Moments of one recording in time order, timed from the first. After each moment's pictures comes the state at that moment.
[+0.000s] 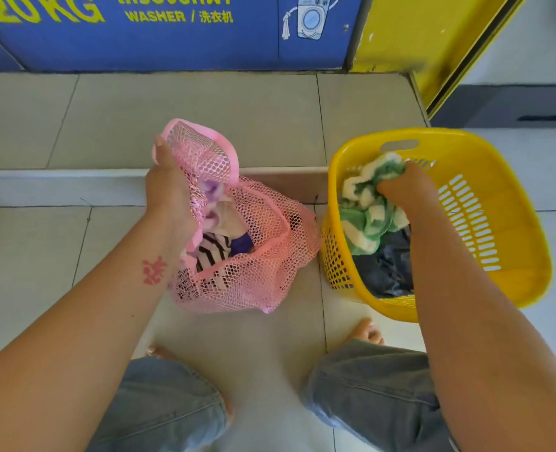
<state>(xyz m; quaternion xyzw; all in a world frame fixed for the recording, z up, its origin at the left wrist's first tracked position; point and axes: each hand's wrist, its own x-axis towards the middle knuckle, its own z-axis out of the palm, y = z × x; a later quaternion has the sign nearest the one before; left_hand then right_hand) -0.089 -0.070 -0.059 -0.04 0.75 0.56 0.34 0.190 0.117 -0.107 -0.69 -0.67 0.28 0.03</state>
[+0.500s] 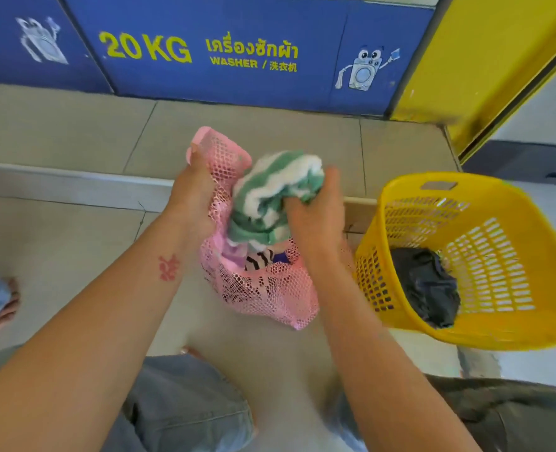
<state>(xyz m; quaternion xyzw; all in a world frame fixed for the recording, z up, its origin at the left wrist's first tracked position) -0.133 -0.120 -0.013 0.00 0.70 0.61 0.39 0.015 -0.059 -0.048 -0.50 -0.67 0.43 0.35</state>
